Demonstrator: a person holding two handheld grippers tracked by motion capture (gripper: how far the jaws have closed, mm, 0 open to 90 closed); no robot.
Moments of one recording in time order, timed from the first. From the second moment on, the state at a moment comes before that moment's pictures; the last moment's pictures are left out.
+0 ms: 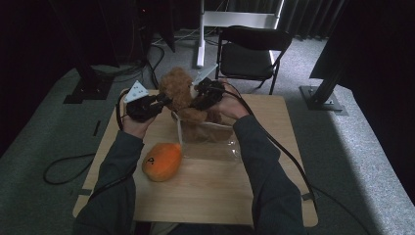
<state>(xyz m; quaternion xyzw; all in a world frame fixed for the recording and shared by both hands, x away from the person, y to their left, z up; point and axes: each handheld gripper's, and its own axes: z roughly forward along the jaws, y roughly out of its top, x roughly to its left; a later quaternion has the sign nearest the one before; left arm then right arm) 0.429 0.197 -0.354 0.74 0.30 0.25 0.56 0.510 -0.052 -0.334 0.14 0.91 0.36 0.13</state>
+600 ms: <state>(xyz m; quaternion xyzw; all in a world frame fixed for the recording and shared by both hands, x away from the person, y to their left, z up) 0.427 0.194 -0.355 0.74 0.28 0.26 0.55 0.513 -0.068 -0.331 0.16 0.90 0.38 0.13</state>
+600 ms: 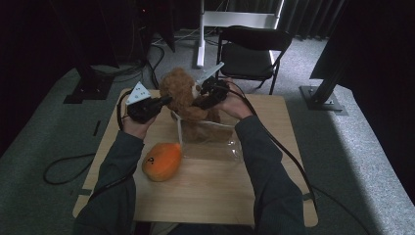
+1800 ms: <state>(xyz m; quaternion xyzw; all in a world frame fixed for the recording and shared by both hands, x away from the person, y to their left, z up) 0.417 0.180 -0.373 0.77 0.26 0.25 0.53 0.504 -0.072 -0.307 0.17 0.85 0.46 0.16</state>
